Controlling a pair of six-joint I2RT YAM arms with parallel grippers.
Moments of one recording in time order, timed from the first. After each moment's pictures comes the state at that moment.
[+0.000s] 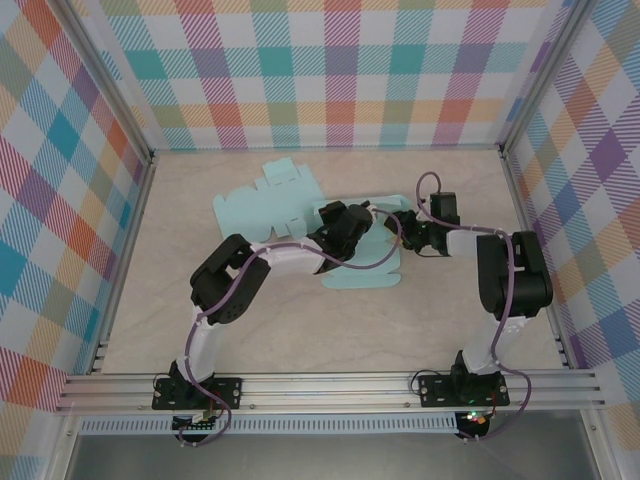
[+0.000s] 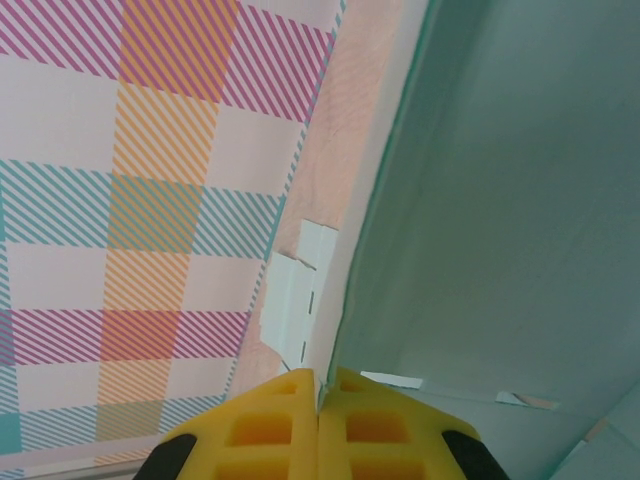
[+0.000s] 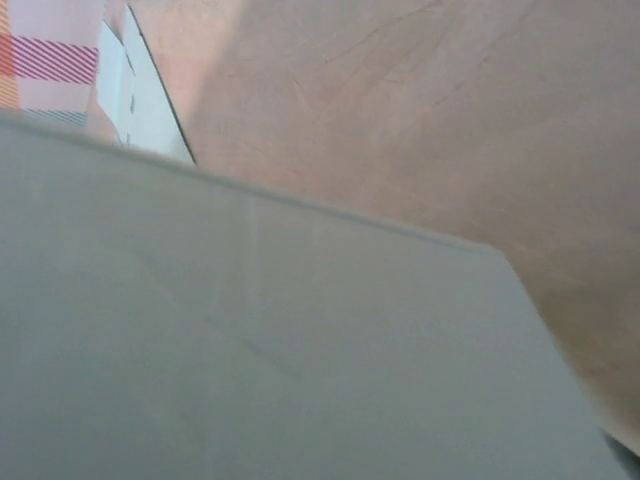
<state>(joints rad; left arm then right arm) -0.86 2.11 1.39 0.18 -0.85 0.84 0.11 1.79 0.89 0.10 -0.60 0.82</state>
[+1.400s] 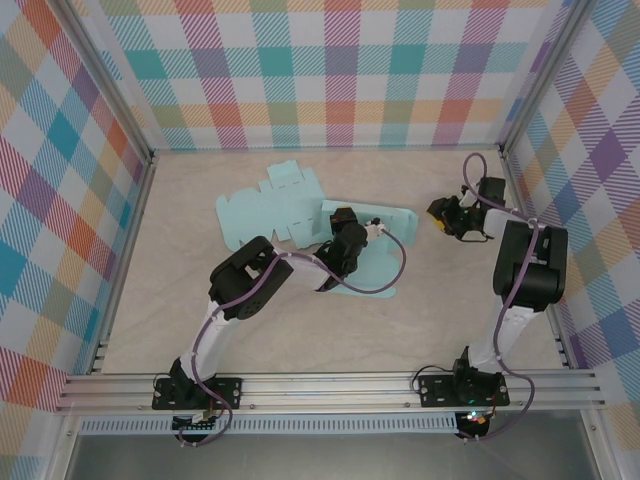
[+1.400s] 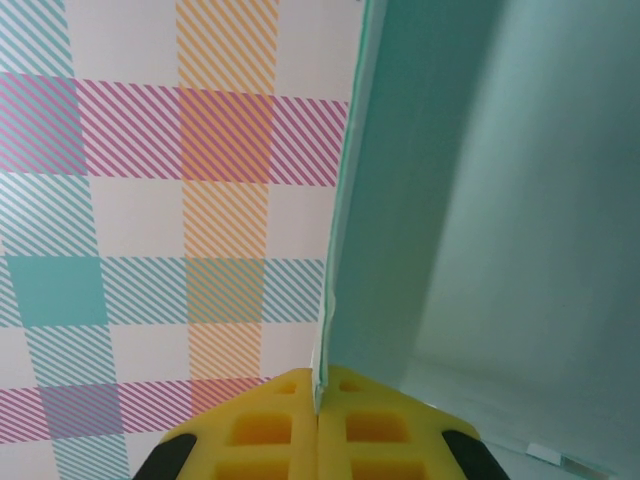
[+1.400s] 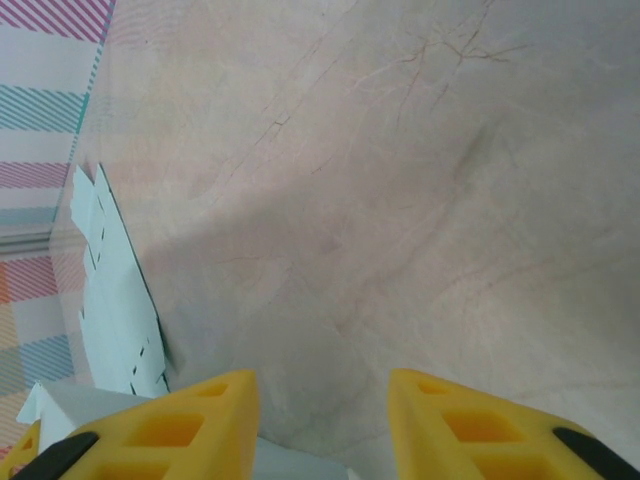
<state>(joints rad) -0.88 2.24 1.28 0.76 -0.84 1.28 -0.17 1.91 1.14 -0.19 -0.69 0.57</state>
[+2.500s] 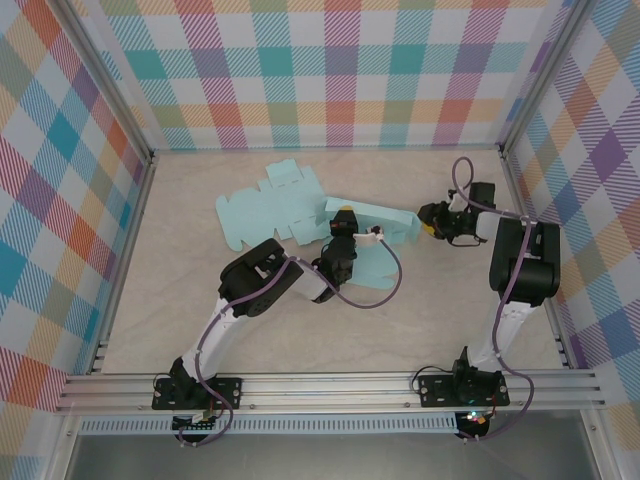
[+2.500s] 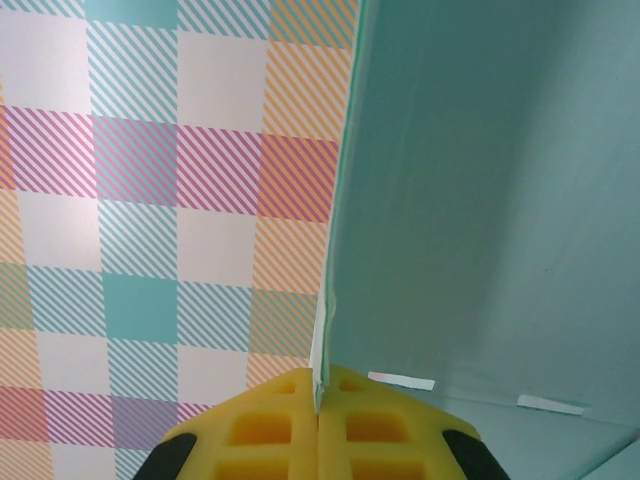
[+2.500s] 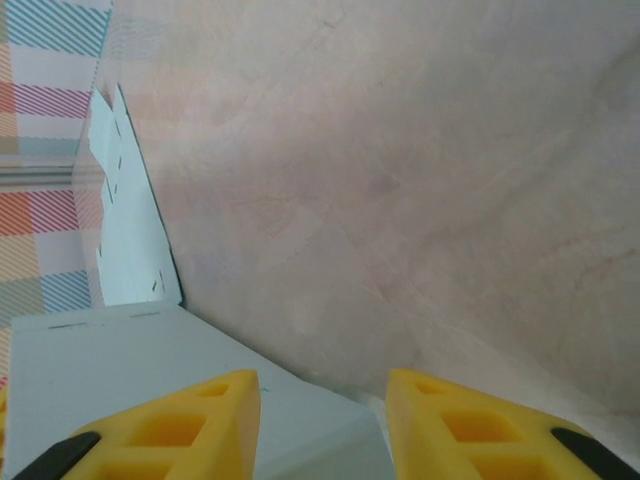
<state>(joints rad) -0.88 2.33 1.20 1.21 -0.76 1.49 -0.14 1.93 1.09 -0.14 -0.78 0.52</state>
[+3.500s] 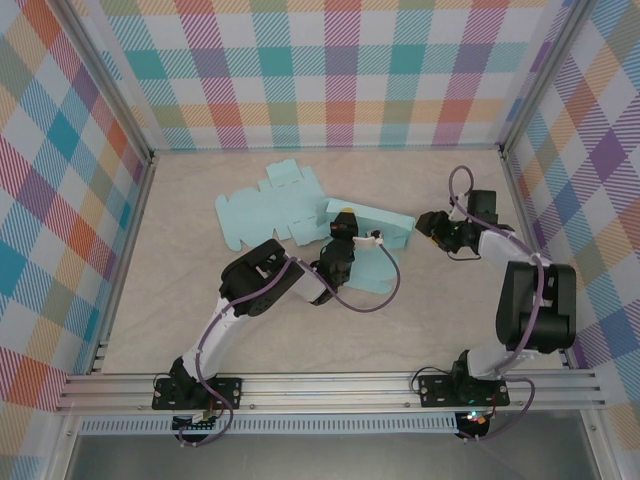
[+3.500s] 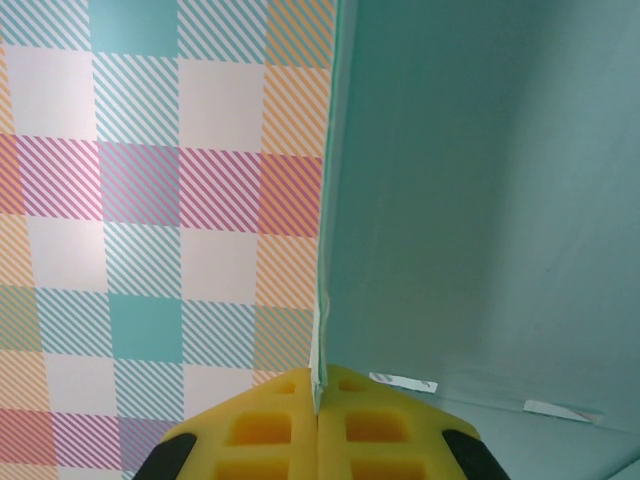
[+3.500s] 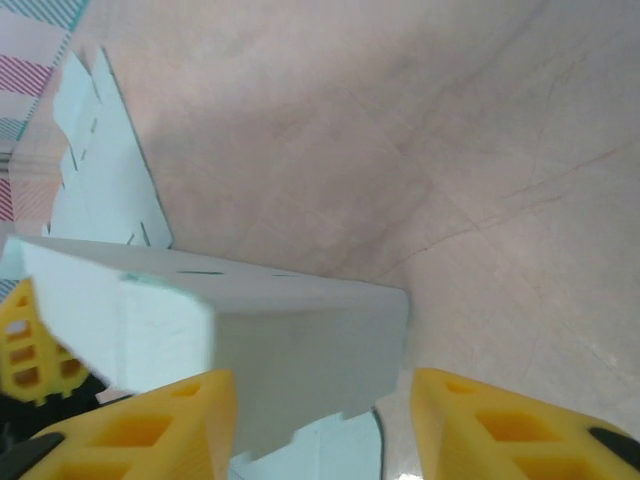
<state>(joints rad) -0.88 2.34 1.17 1.25 -0.71 1.53 -0.07 1.54 0.90 -0.27 -0.56 0.50</state>
